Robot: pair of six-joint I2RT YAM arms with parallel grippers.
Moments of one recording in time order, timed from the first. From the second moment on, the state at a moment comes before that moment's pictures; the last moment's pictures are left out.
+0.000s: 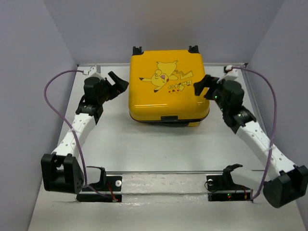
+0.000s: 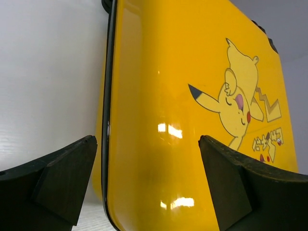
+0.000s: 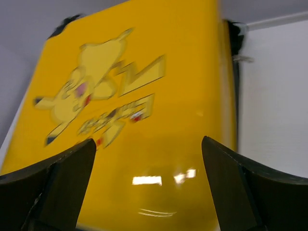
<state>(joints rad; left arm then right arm) -0.14 1.20 0.93 -0.03 0.18 -0.69 0.50 1.05 0.95 -0.06 0.19 0.41</state>
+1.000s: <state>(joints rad) -0.51 1.22 0.76 0.10 -0.23 -0.78 0.12 1.66 1.21 0.16 -0.42 0.38</state>
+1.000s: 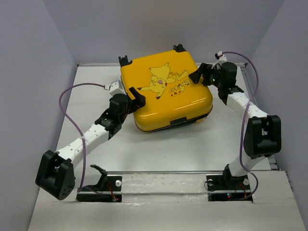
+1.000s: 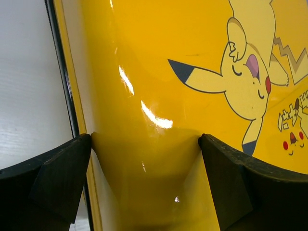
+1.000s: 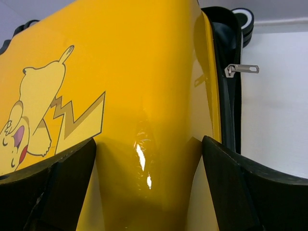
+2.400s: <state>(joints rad) 0.01 2.01 1.74 -0.25 0.28 -0.63 0.17 1.66 1.29 0.04 -0.47 0.23</state>
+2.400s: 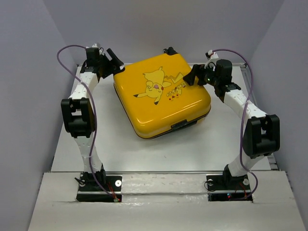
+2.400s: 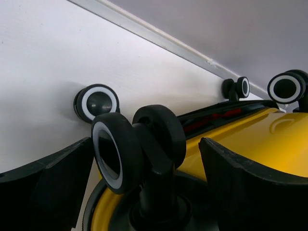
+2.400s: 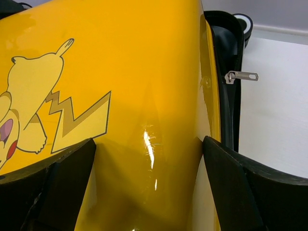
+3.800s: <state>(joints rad) 0.03 1.90 1.76 0.02 0.35 -1.04 0.15 1.68 1.36 0.00 -0.54 0.38</state>
